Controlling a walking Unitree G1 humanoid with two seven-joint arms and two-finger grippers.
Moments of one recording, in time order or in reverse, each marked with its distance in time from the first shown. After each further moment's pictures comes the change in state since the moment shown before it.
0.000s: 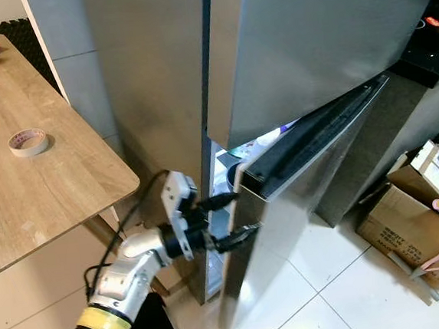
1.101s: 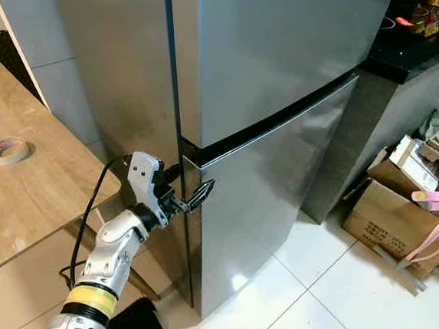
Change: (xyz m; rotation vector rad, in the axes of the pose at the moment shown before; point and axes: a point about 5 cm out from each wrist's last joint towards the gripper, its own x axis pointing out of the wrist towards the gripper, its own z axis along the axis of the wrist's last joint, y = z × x) left arm -0.048 0.067 0.011 0.145 0.031 0.552; right arm 0.000 0.000 -0.001 -0.014 0.005 0.003
